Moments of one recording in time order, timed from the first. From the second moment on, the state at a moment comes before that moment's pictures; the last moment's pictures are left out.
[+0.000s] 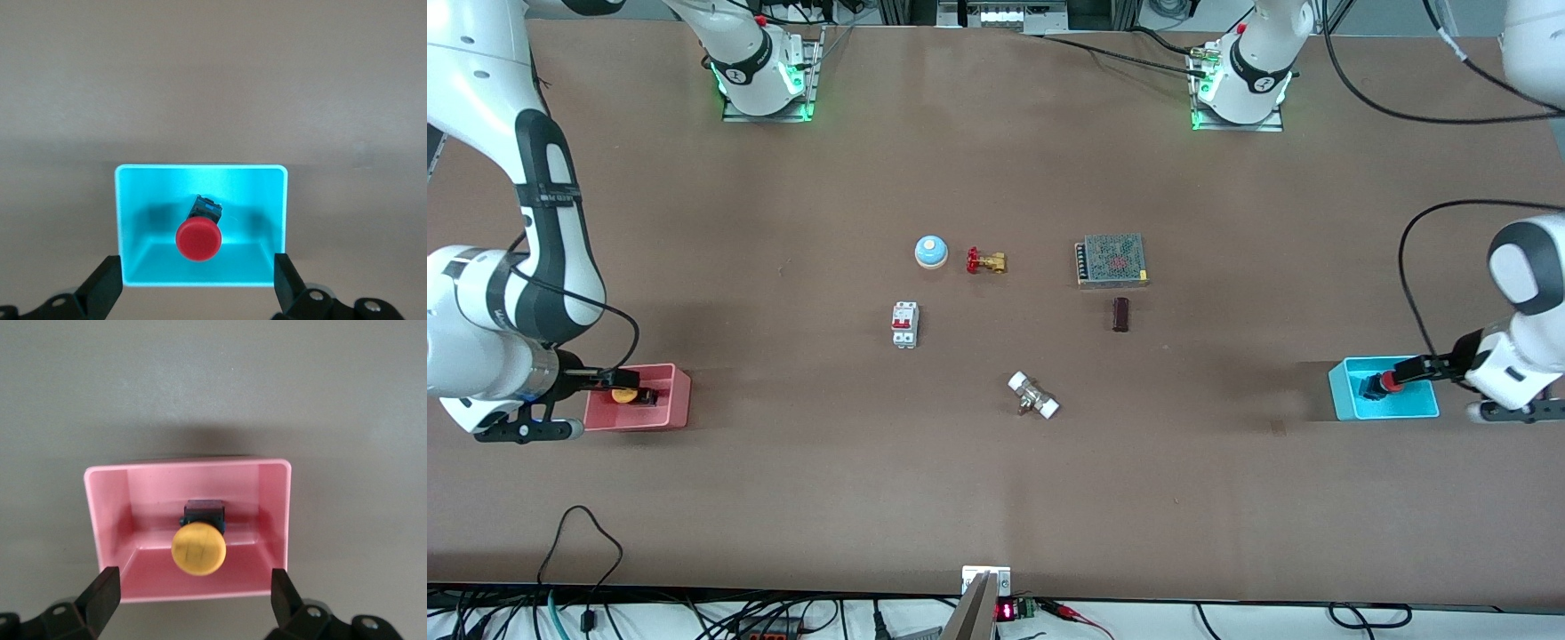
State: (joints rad) left arm 0.26 0.55 -0.01 -1.65 0.00 2.20 0.18; right arm -0.07 0.69 -0.08 -1.44 -0.03 2.05 -0.16
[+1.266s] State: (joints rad) left arm 0.27 0.62 -0.01 -1.67 0.03 2.24 0.18; right arm -0.07 0.77 -0.08 -1.44 -0.05 2.11 -0.19
